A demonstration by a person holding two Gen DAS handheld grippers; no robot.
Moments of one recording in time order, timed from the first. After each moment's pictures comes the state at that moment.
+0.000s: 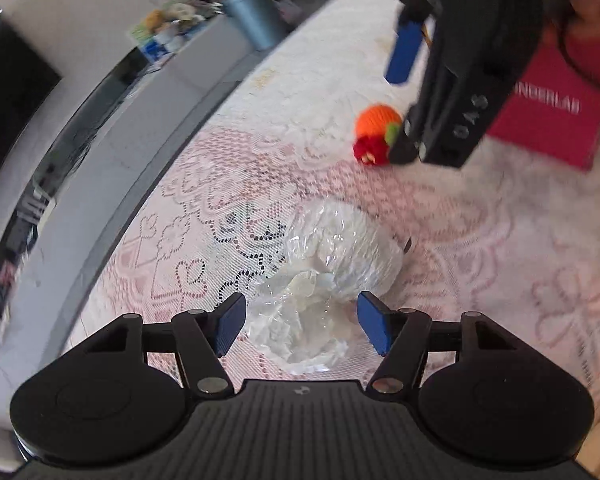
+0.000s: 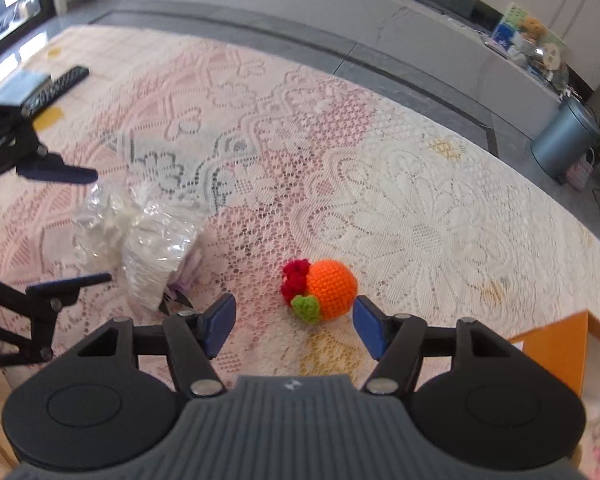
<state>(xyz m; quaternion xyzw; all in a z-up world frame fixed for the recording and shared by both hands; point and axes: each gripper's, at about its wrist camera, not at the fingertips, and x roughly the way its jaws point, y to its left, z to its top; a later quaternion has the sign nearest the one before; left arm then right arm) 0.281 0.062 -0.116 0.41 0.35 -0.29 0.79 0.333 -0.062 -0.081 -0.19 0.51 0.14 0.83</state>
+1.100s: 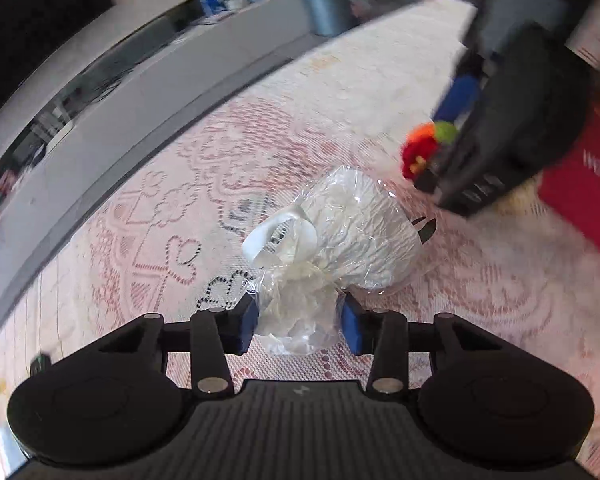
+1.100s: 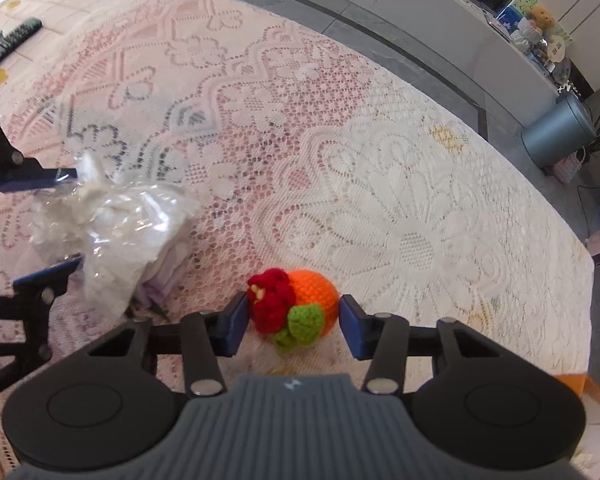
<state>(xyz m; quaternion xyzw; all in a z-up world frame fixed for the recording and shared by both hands) 0.314 0.059 -0.117 0.25 0.41 -0.21 0.85 0.372 -0.052 -0.100 -0.22 0.54 0.12 0.81</state>
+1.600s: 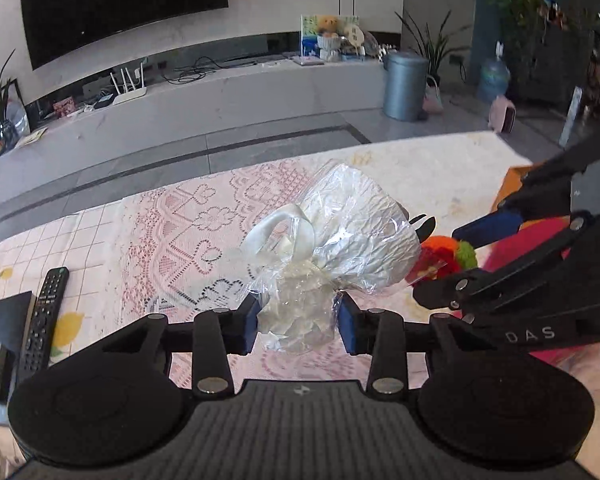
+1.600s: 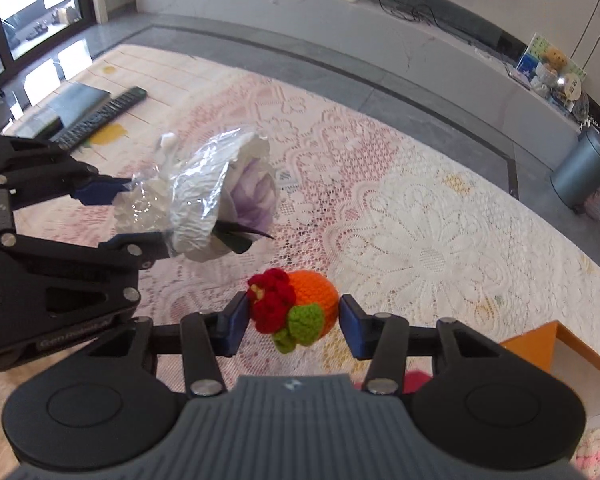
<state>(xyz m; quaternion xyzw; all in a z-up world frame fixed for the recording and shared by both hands) 0.237 0.065 -0.015 0.07 0.38 -0.14 0.91 0.271 -0.073 -0.003 -0.16 0.46 0.20 0.85</state>
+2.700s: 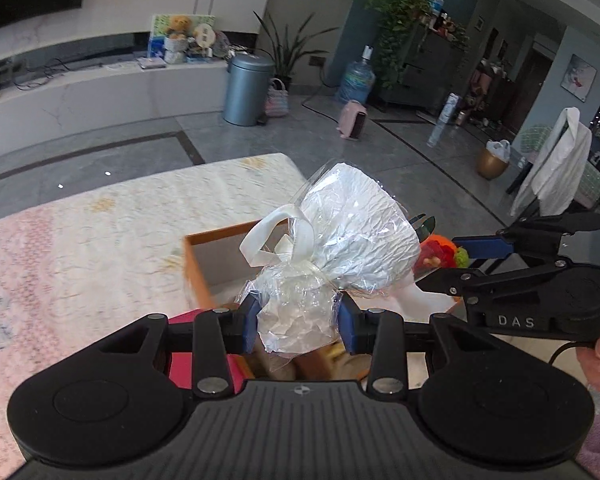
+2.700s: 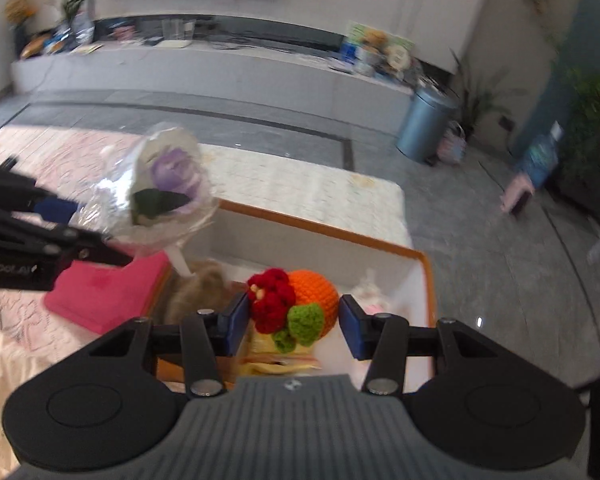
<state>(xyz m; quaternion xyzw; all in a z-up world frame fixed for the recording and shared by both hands) 0.231 -0.165 0.028 0.00 0.40 -0.33 0.85 0.170 -0.375 0.077 -0.07 0.42 0.00 0.90</state>
